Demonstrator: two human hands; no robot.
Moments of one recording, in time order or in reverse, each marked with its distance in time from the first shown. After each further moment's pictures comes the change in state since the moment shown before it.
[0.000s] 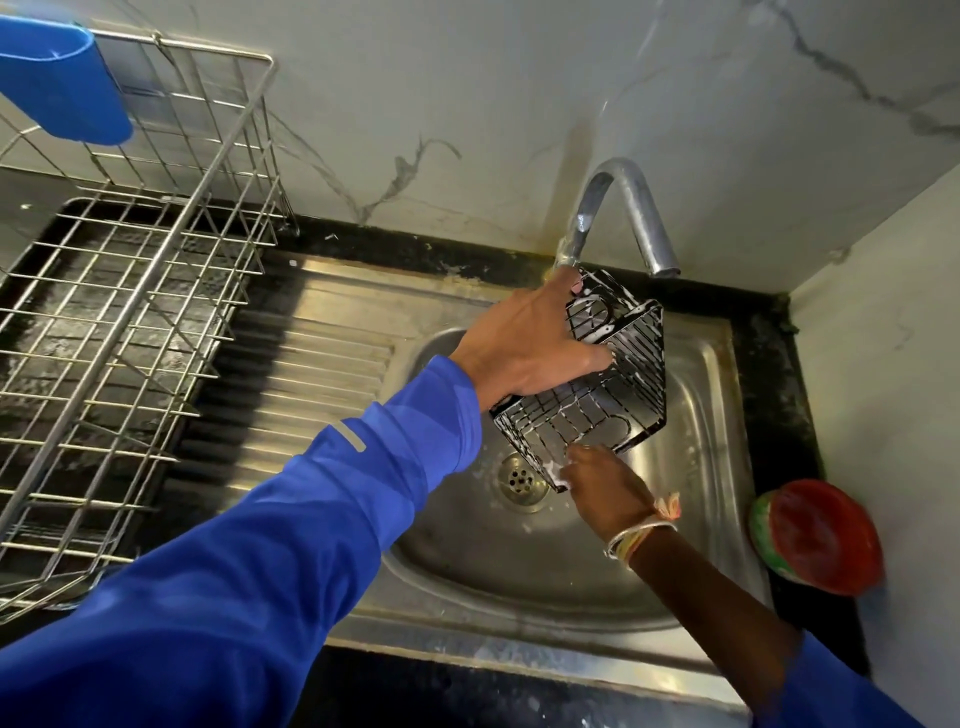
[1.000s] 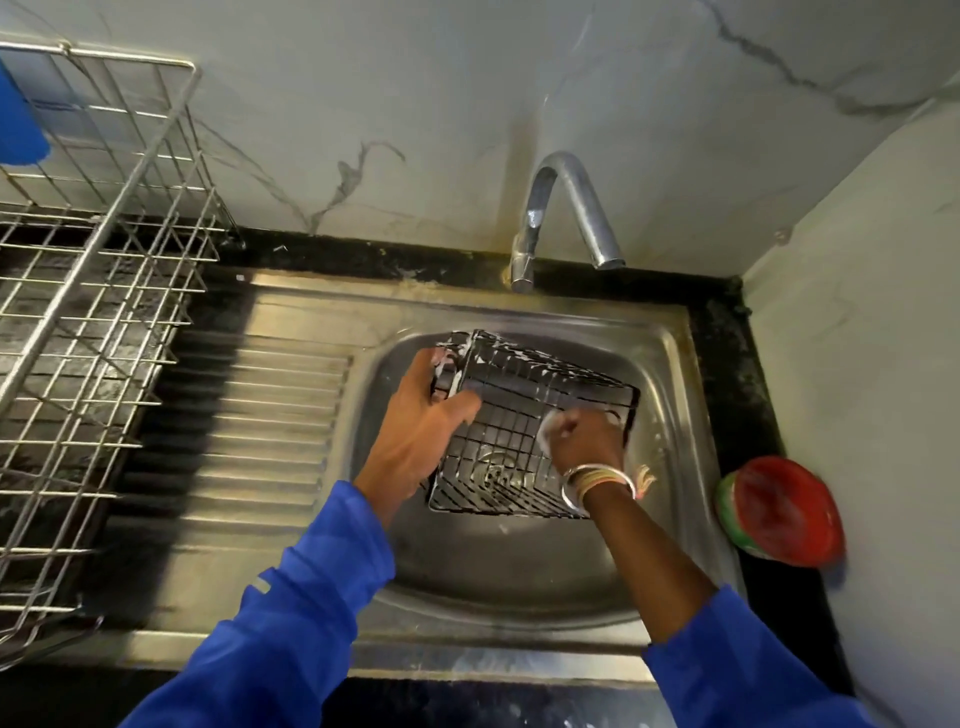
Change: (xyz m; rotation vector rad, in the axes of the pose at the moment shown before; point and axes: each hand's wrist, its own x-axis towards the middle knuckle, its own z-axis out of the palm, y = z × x) left_hand -0.050 -0.067 0.057 -0.744 0.174 -0.257; right_hand 0.026 -0.003 -0.024 0.225 0.253 0.391
